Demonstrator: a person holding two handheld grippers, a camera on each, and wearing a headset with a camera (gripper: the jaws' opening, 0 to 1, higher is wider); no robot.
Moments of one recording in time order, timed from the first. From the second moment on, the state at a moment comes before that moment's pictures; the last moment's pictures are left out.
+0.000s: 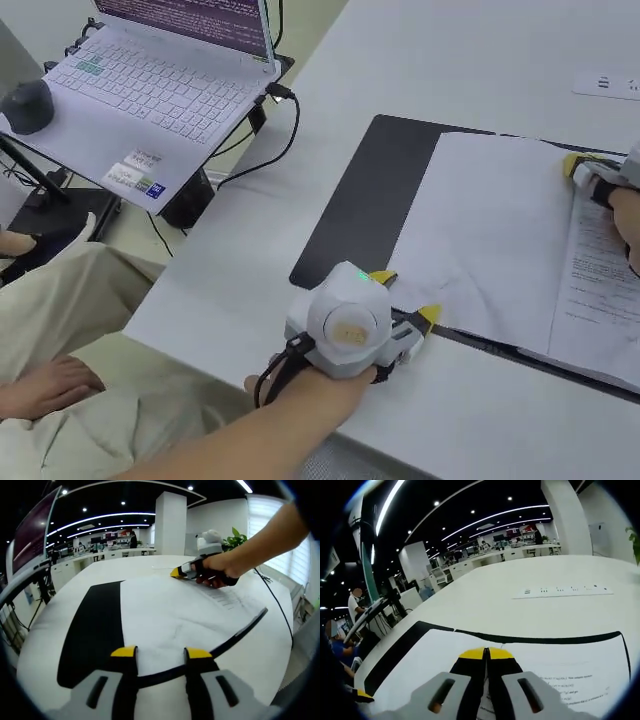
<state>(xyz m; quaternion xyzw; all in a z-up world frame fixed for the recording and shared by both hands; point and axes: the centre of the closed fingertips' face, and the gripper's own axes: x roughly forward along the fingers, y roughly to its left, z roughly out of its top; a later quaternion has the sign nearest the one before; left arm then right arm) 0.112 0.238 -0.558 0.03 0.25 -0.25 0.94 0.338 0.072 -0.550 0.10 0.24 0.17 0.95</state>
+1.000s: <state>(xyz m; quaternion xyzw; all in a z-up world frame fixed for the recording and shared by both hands) 0.112 0.238 -0.557 0.03 0.25 -0.25 0.94 0.337 0.065 -0.552 0.11 0.25 0.17 0.95</state>
